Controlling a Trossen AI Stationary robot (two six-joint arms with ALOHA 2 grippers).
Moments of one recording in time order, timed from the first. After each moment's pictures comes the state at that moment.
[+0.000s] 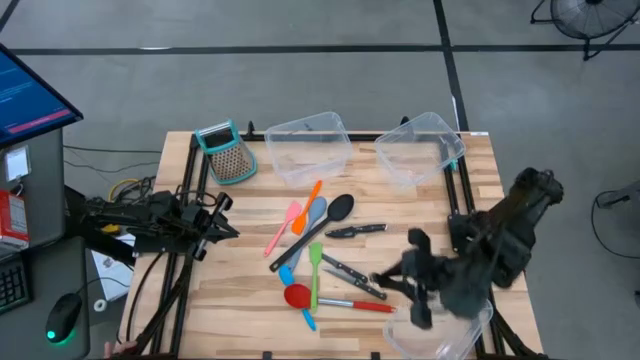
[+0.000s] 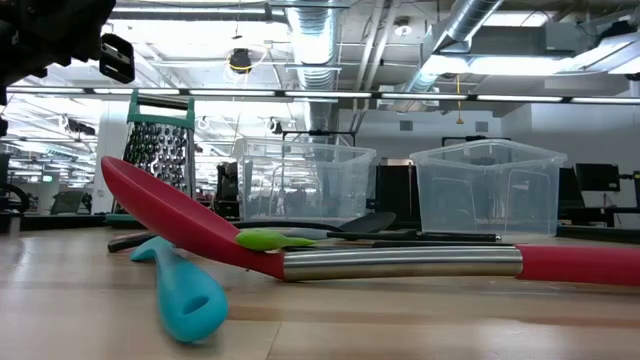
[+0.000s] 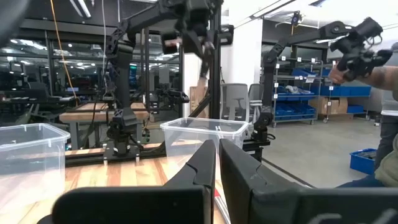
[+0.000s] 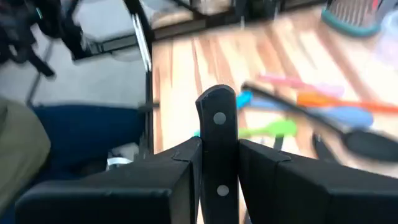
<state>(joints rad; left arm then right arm) -0.11 0.00 0.01 0.23 0.21 -0.06 0.81 1.53 1.76 -1.07 0.60 0.80</state>
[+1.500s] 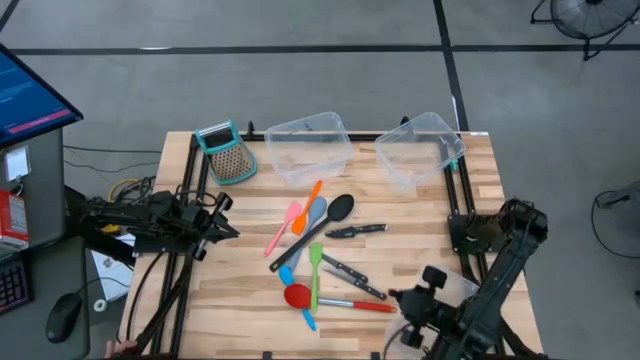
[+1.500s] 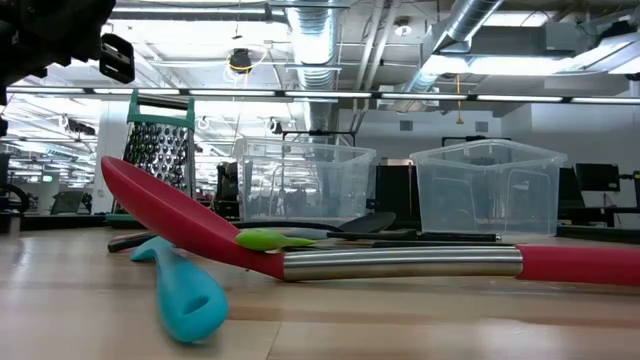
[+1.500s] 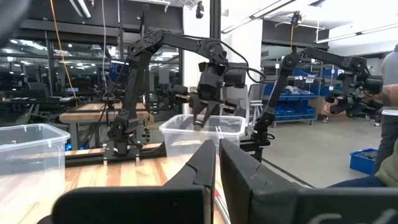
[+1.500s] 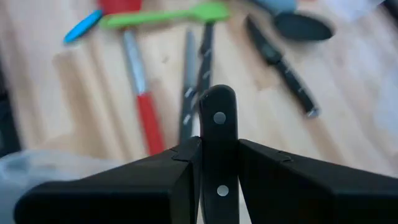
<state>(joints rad) -0.11 0.00 0.01 0.23 0.21 -0.06 0.98 1.82 1.57 -1.39 0.71 1.36</state>
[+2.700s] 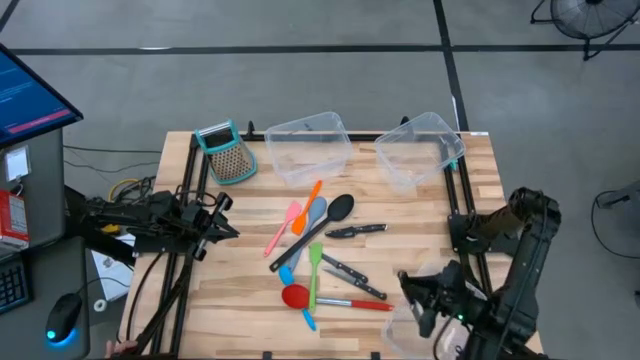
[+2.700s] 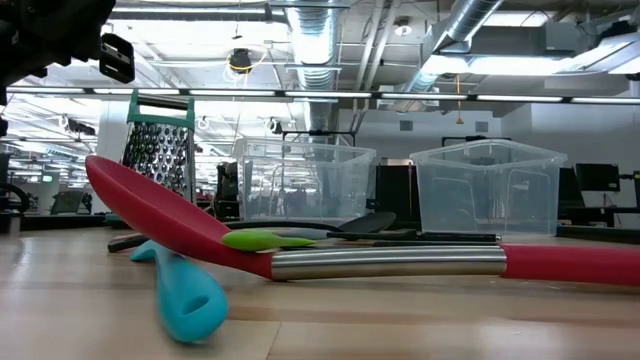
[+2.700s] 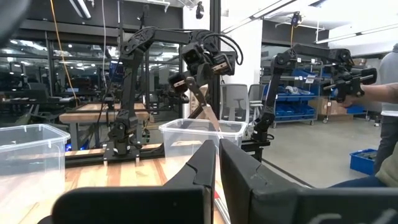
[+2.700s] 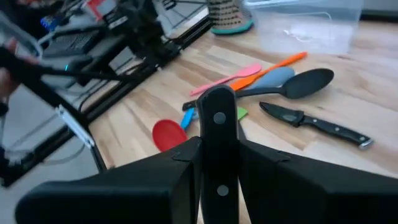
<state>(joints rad) -0.11 0.00 0.01 0.23 0.21 -0.06 1.12 1.69 1.57 -1.49 1.13 2.04</state>
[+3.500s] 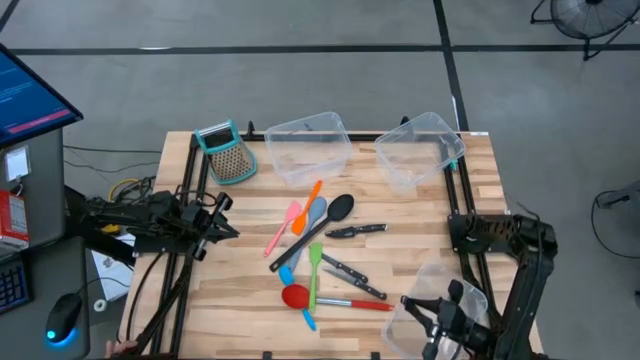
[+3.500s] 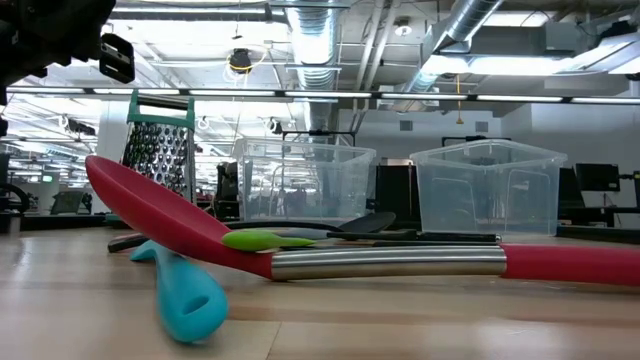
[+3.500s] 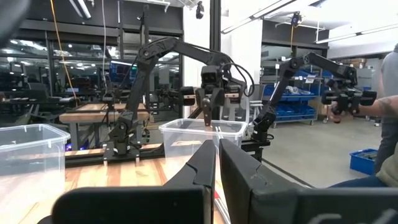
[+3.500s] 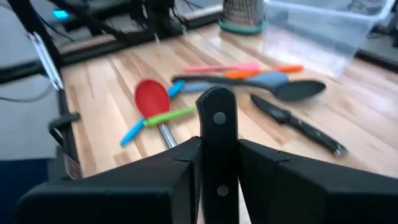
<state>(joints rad) -0.11 0.00 0.01 0.23 0.21 -0.06 1.22 1.91 1.57 -1.57 1.13 2.02</state>
